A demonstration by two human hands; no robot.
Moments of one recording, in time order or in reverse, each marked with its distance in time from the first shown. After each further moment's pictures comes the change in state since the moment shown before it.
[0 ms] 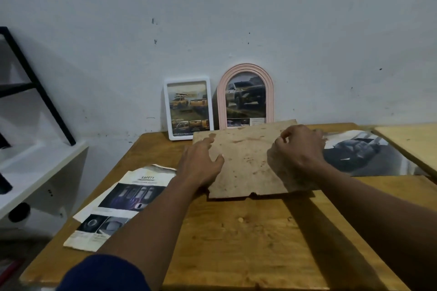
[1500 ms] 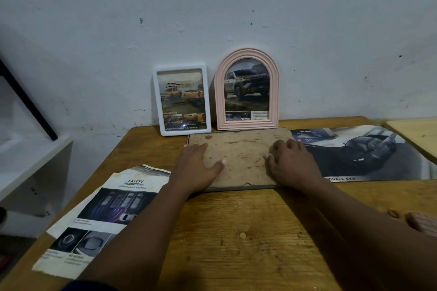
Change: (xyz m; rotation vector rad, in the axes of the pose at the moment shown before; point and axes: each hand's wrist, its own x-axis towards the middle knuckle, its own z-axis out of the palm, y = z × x) left_hand 0.035 -0.040 0.033 0.035 -0.186 -0.009; right_hand 0.002 0.012 0.044 -0.217 -0.412 -0.143
